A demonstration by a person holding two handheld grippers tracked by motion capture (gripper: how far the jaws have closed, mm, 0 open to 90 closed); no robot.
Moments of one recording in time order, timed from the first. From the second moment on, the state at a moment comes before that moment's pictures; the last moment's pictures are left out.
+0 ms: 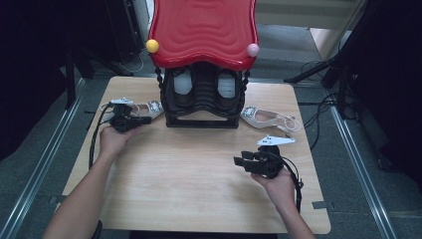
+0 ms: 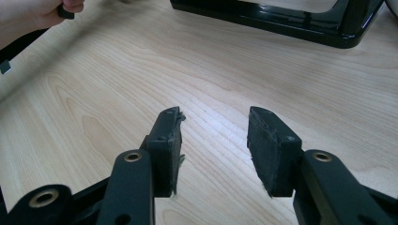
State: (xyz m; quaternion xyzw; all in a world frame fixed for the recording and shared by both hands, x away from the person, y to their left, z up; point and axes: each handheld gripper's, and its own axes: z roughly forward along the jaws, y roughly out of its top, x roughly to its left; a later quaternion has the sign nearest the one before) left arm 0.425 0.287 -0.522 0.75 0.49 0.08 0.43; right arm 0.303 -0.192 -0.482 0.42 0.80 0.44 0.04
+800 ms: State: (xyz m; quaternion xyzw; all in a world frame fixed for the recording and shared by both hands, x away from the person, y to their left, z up) left arm 0.449 0.269 -0.530 0.73 0.52 0.13 0.41; right arm 0.294 -0.200 -0.483 0.43 0.79 0.43 0.05
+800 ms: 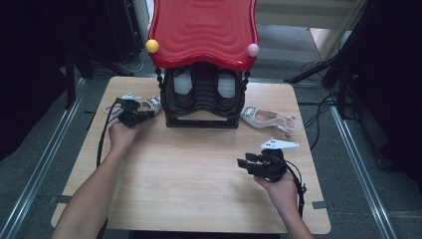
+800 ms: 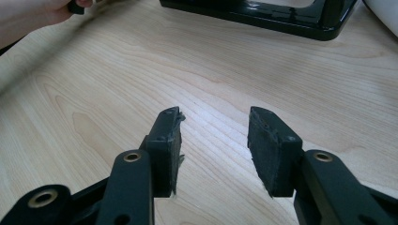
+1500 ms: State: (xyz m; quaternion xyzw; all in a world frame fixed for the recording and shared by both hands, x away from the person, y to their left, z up) left arm 0.401 0.303 -0.490 0.74 0.50 0.05 0.45; right arm 0.306 -0.203 -0.479 0.42 0.79 0.45 0.04
